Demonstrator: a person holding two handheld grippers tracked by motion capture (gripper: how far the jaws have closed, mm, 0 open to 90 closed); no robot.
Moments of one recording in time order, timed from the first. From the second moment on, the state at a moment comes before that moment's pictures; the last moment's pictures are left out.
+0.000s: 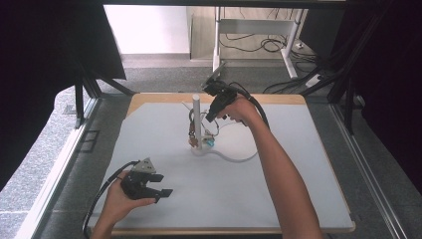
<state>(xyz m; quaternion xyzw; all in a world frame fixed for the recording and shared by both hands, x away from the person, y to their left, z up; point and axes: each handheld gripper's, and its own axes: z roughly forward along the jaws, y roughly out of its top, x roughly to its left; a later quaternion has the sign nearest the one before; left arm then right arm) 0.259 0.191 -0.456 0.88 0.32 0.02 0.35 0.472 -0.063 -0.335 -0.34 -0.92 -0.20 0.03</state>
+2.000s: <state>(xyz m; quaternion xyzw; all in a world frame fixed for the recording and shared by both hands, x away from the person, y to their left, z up) 0.257 0.190 -0.460 0.89 0.33 0.04 0.32 0.290 -0.251 -0.467 -0.40 -0.84 -0.35 -0.08</state>
